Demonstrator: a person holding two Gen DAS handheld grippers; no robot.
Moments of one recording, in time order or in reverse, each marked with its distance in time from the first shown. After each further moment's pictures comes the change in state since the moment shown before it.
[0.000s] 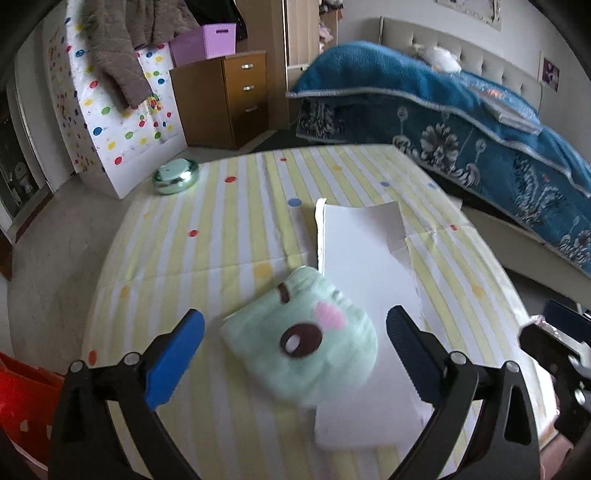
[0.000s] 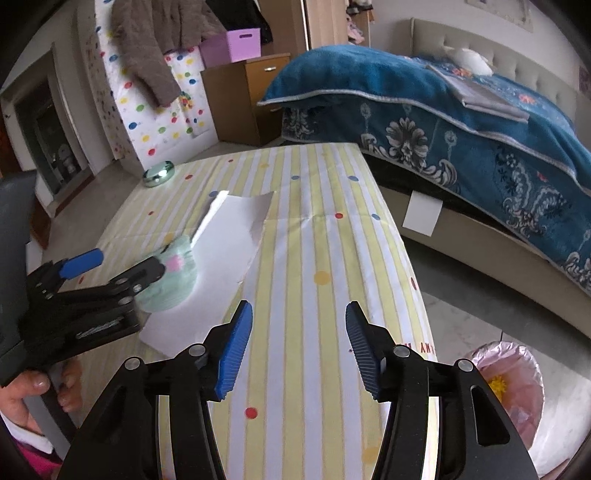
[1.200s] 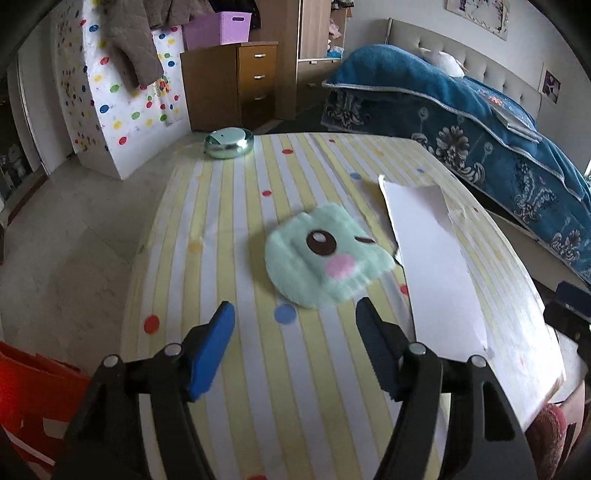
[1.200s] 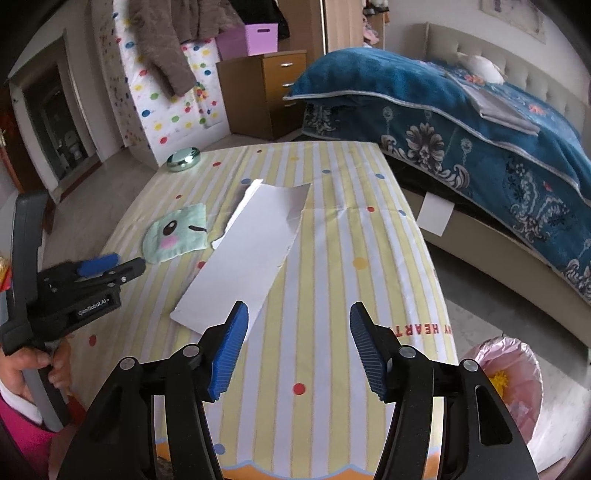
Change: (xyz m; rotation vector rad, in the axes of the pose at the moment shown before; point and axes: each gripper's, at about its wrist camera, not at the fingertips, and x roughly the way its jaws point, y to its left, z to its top) left arm -0.023 0.091 -0.035 -0.042 0.009 -0.073; right arm -0.013 0.036 -0.013 -0.059 0.008 0.023
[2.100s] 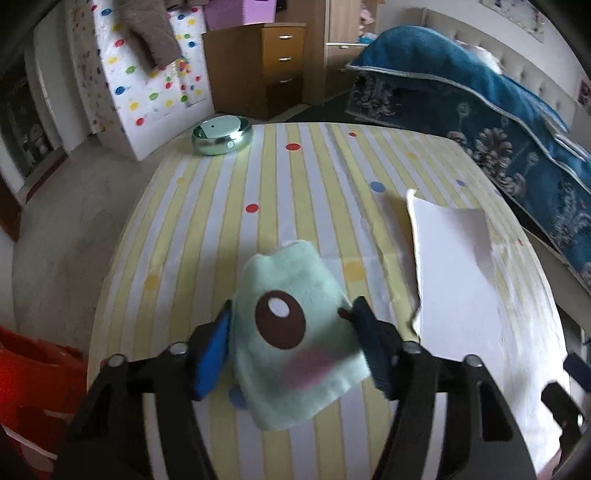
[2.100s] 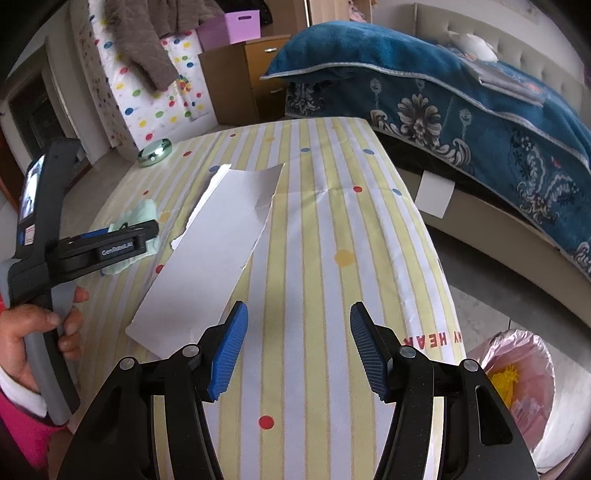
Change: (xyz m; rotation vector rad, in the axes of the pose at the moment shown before) left arm 0.049 -0.021 0.033 -0.070 0.072 0.088; right arm 0.038 -0.021 0.000 0.052 0.049 0.003
